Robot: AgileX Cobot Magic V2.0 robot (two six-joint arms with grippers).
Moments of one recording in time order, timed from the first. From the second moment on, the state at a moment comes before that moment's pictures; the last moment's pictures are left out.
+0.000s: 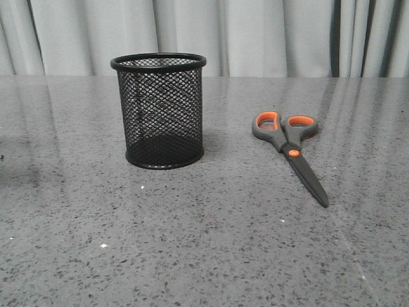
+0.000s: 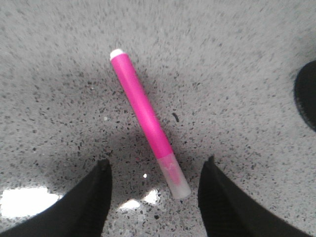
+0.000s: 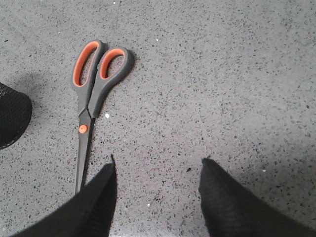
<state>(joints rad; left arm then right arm) -0.06 1.16 -0.95 -0.25 0.98 0.05 -0.01 0.74 -0.69 0.39 0.77 -0.09</state>
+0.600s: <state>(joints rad) -0.14 1.48 -1.09 -0.17 1.03 0.03 -0.01 0.74 -0.69 0.39 0.78 -0.10</state>
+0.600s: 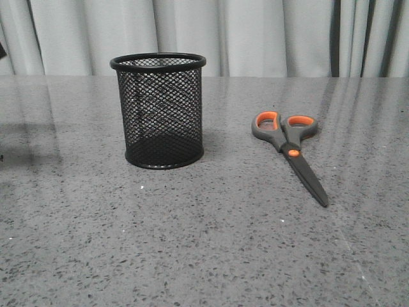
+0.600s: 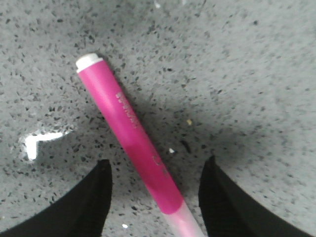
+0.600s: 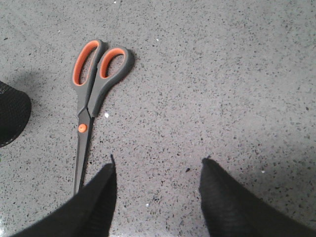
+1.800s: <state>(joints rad) -0.14 1.49 -1.09 -0.14 0.93 0.01 -0.01 0.74 -0.69 0.39 0.78 -0.11</state>
